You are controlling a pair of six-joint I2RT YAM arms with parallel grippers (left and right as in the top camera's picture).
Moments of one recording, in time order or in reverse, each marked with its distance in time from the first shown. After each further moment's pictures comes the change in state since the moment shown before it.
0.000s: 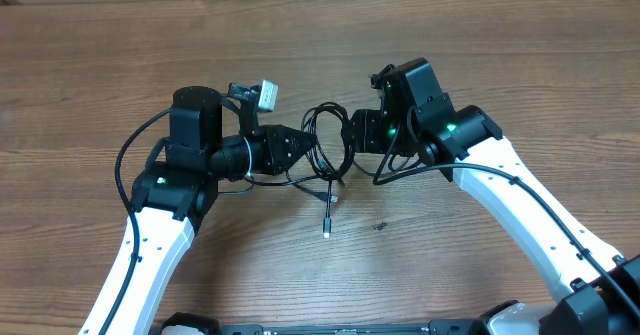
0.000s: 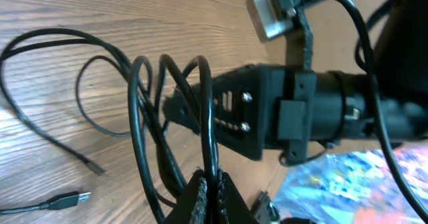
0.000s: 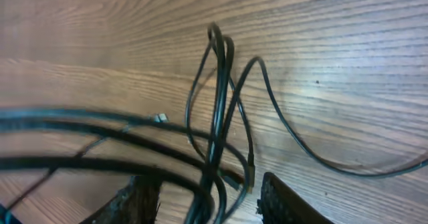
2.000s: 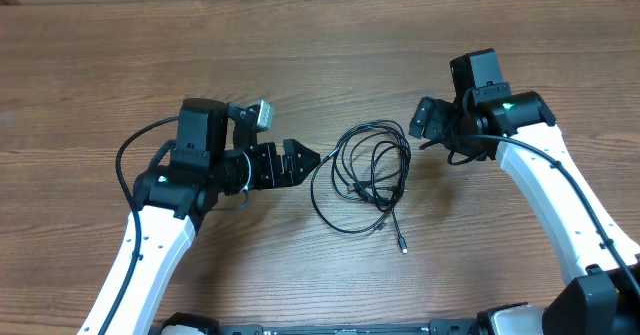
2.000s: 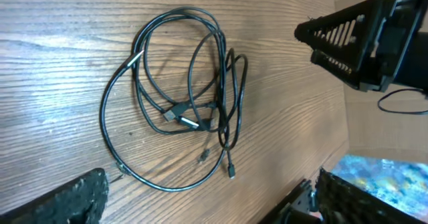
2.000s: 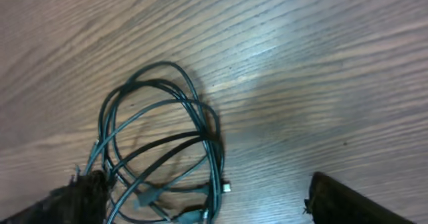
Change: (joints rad) left arm -0.003 0.007 0.005 -0.263 -0.192 0.088; right arm -0.265 0.001 -0.002 -0.220 0.240 0.026
